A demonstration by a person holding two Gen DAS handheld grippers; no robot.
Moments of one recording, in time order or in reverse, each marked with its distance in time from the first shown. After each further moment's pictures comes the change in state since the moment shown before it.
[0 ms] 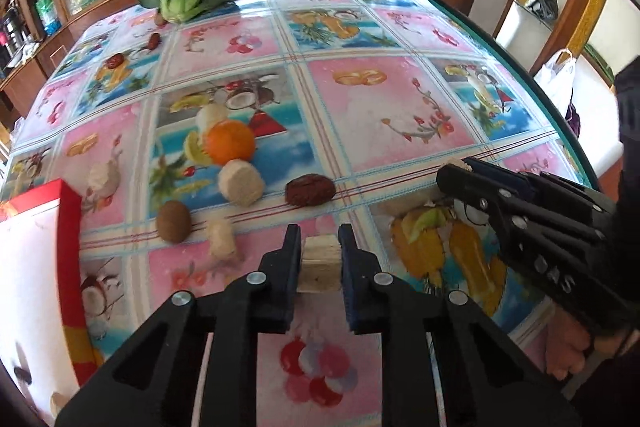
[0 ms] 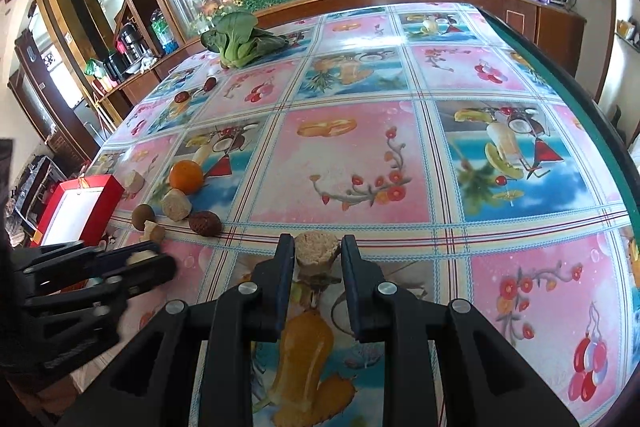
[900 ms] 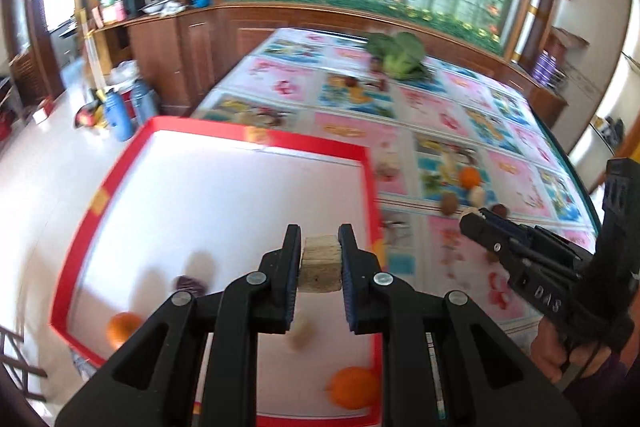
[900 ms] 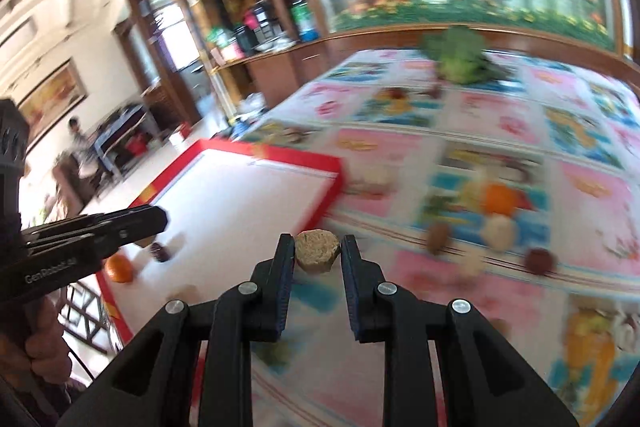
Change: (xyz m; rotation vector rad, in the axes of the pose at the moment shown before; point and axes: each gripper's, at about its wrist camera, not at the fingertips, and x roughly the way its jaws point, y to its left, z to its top) left arm -0.134 0.176 -0.097 -0.373 -0.231 0.226; right arm 0.017 0.208 -0.016 -0.292 -0.042 0.345
